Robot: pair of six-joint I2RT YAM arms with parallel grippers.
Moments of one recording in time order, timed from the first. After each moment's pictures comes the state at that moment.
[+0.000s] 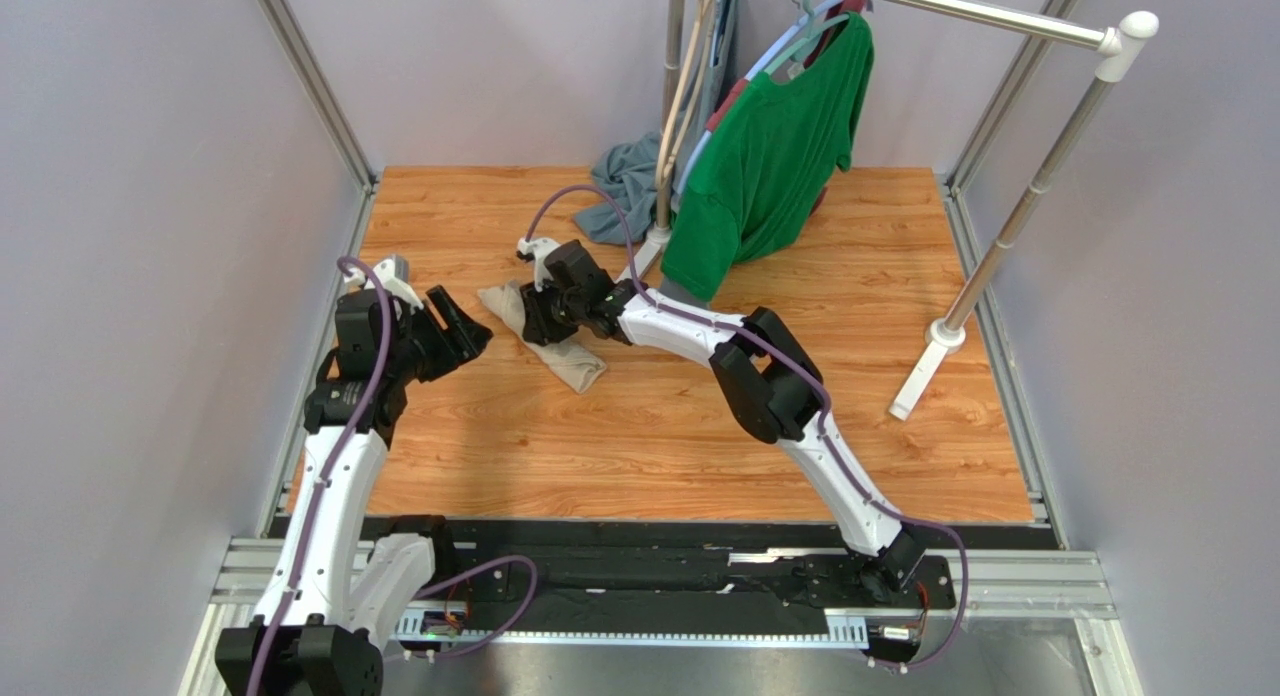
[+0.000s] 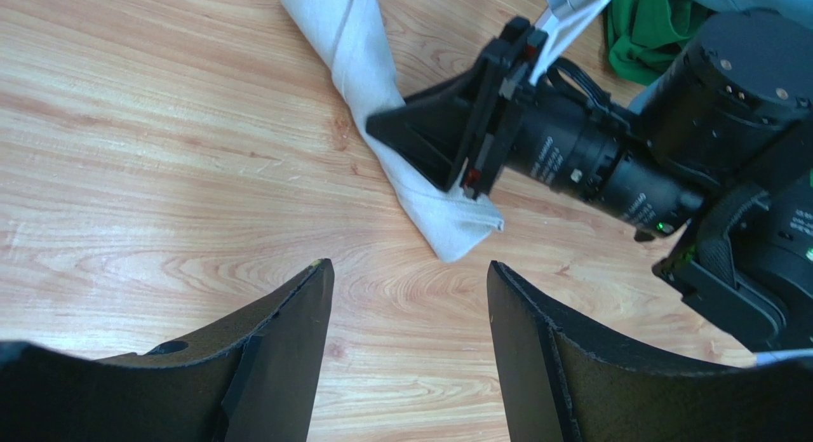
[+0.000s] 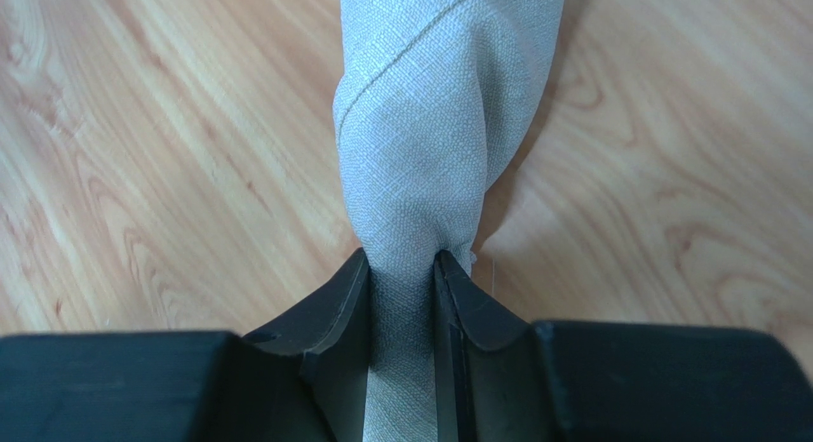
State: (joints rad) left arm 0.04 0.85 0.77 -0.51 0.23 -0.50; right arm 0.84 2.45 1.96 -0.16 -0.22 0.28
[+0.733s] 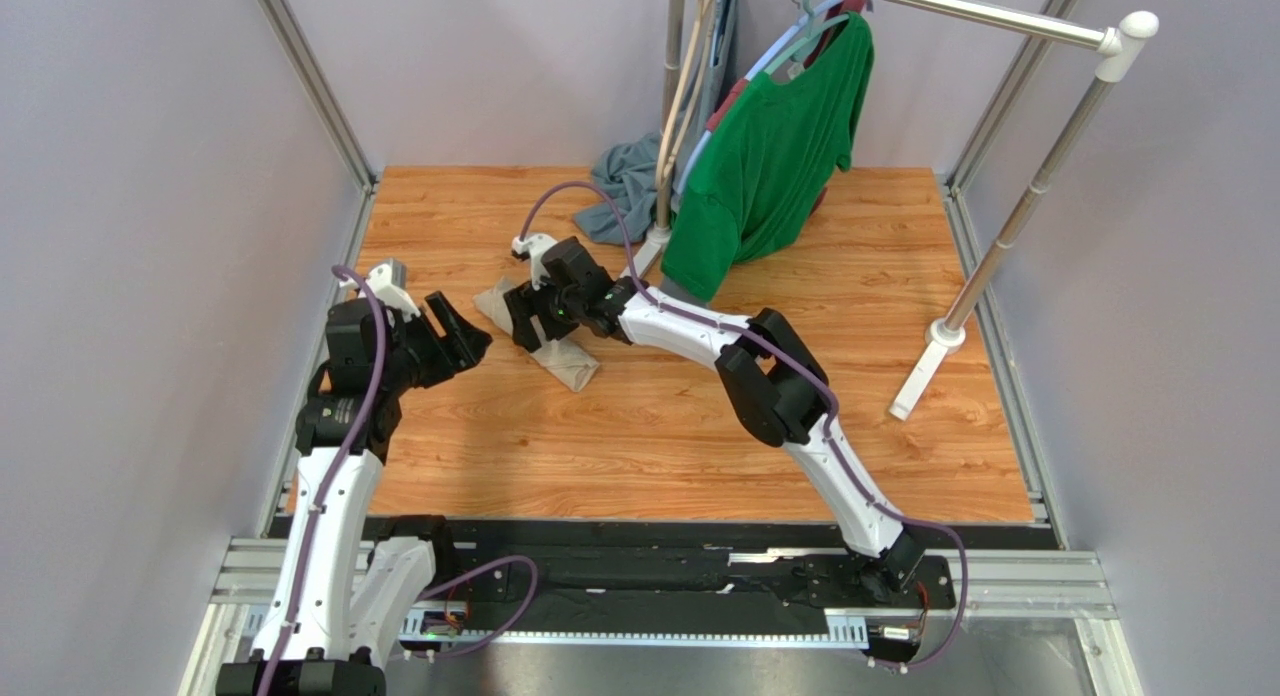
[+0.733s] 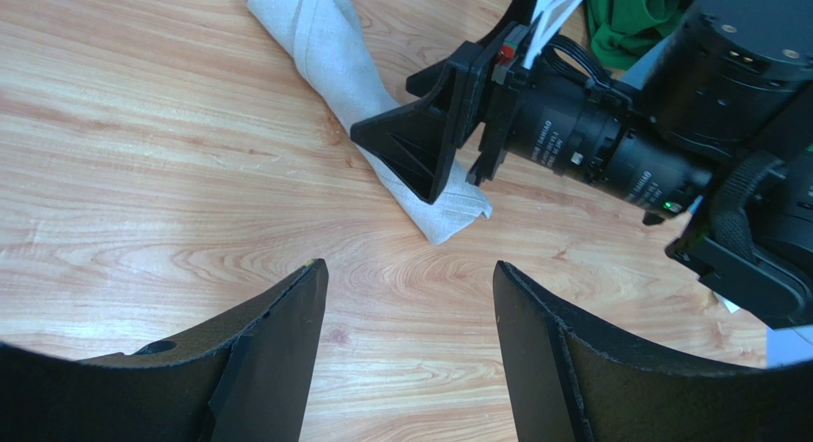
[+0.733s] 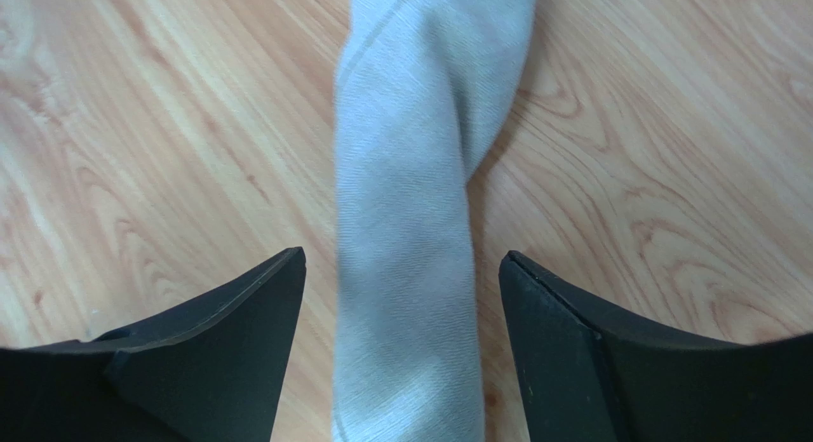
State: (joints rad) left arm 0.04 0.77 0.78 -0.57 0.25 -0.46; right arm 0.86 2.42 1.97 -0.19 -0.17 0.22
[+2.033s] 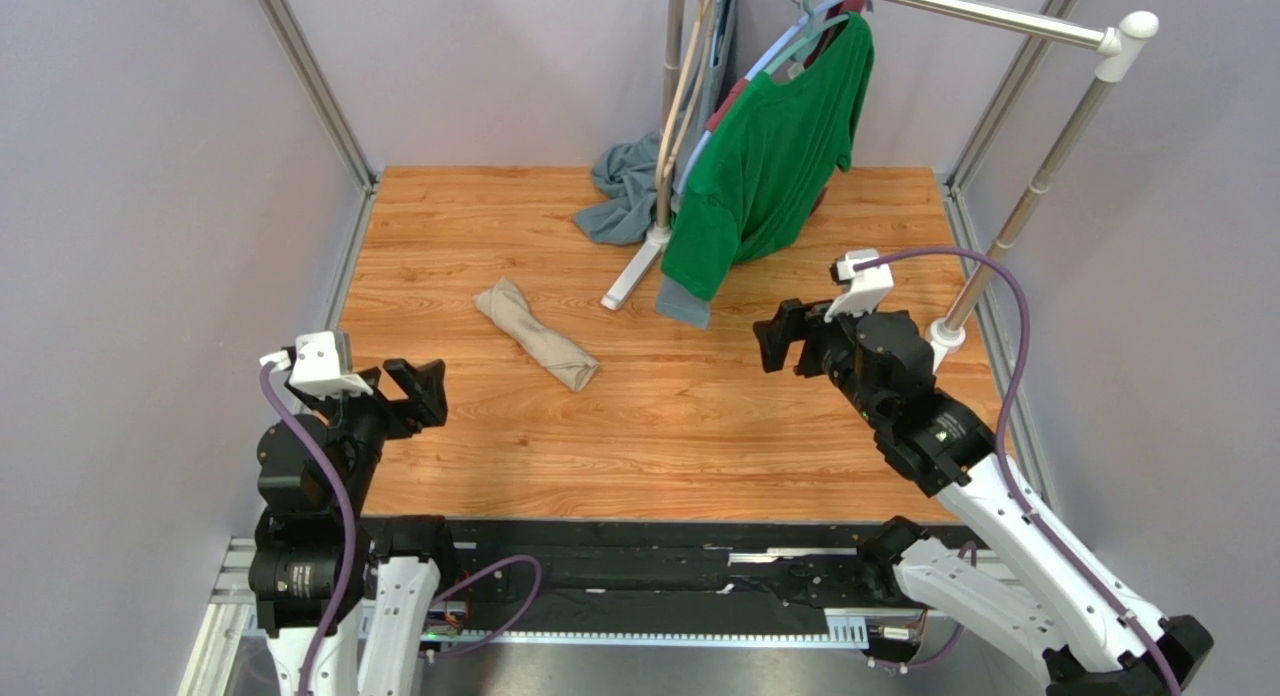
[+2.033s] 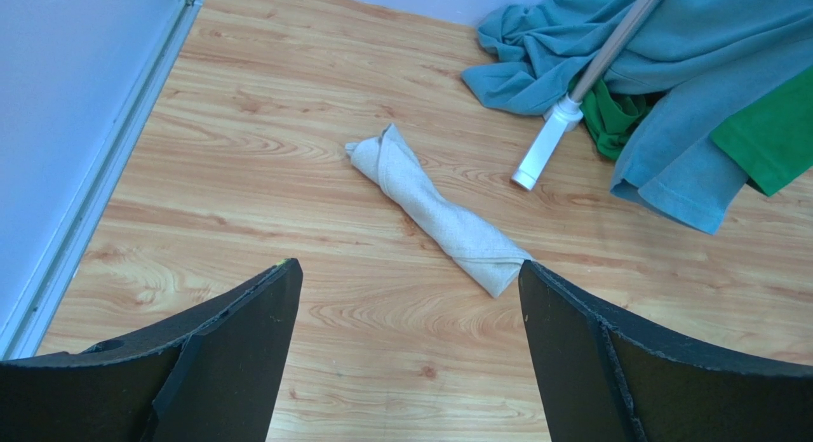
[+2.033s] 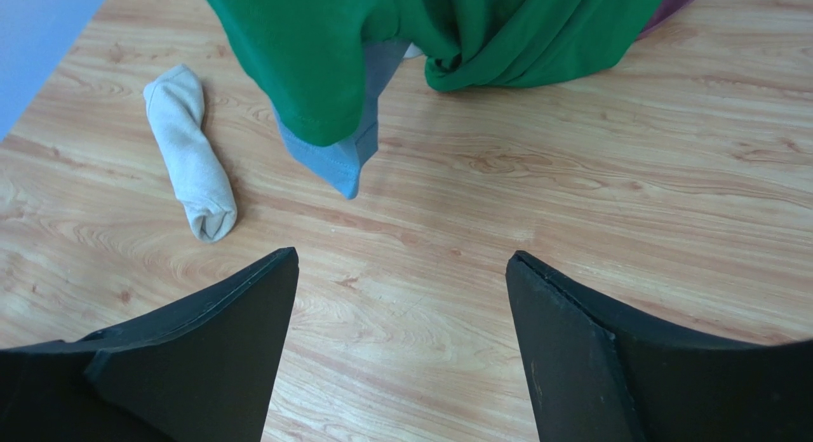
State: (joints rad) left arm 0.04 0.28 0.88 -0.75 0.07 -0.23; right arm 0.61 0.78 0.81 -0.31 0.21 0.27
